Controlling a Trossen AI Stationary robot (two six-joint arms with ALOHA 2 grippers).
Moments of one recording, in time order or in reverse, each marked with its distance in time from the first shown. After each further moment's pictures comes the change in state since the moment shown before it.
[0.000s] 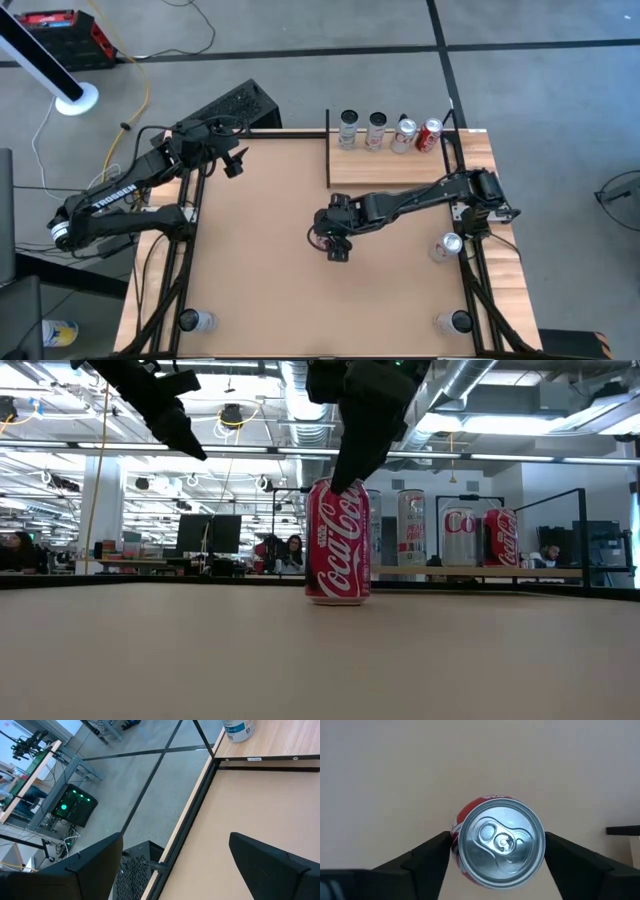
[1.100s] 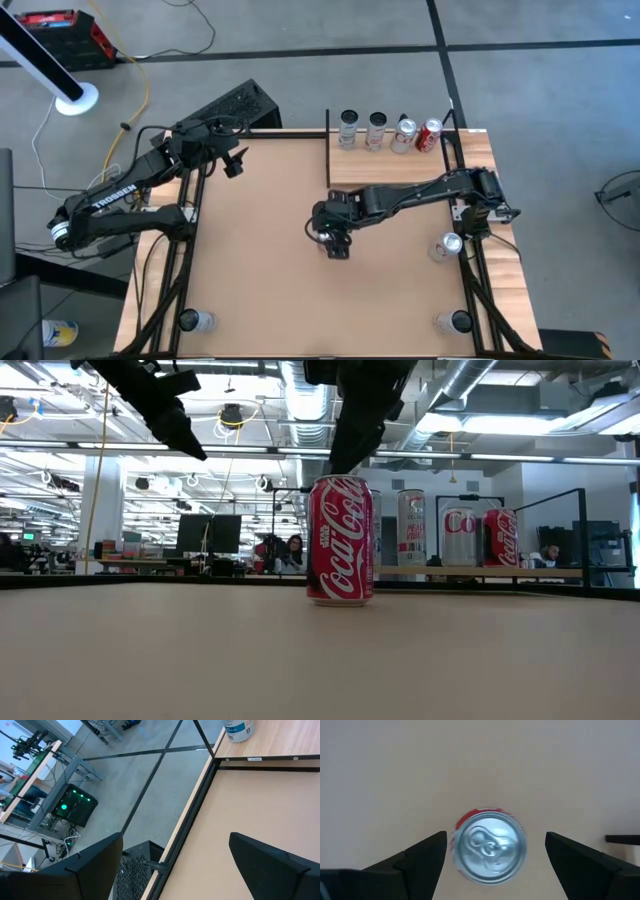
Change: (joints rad) left arm 0.000 0.000 0.000 0.000 -0.001 0.000; right arm -0.014 0.001 0.100 -0.091 -0.072 -0.043
